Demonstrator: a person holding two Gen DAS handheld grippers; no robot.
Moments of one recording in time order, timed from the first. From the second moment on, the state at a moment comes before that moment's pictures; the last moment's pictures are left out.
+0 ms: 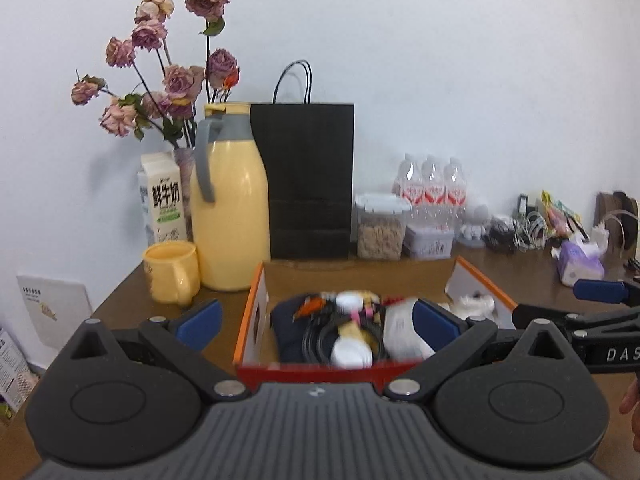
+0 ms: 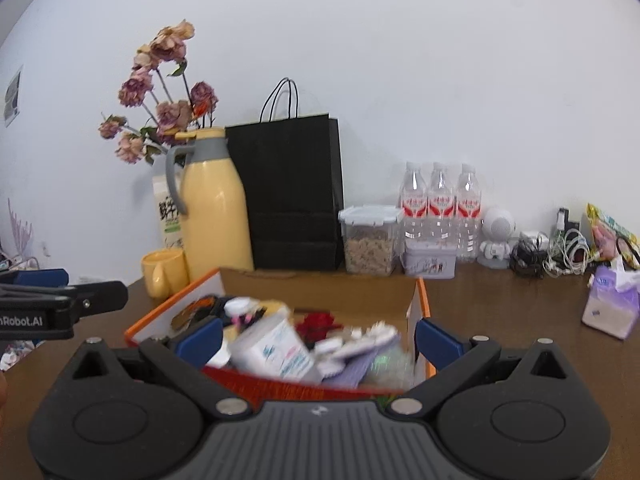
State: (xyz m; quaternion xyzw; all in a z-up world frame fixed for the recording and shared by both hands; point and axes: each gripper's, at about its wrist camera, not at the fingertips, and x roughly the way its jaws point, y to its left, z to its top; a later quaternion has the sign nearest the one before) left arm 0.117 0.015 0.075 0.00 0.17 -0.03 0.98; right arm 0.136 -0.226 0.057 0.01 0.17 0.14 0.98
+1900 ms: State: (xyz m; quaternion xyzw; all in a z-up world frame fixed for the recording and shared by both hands) left arm 0.066 0.026 0.034 -0.01 0.25 -0.03 0.97; right arm 0.087 -0.223 0.027 0.02 0.25 0.14 0.96
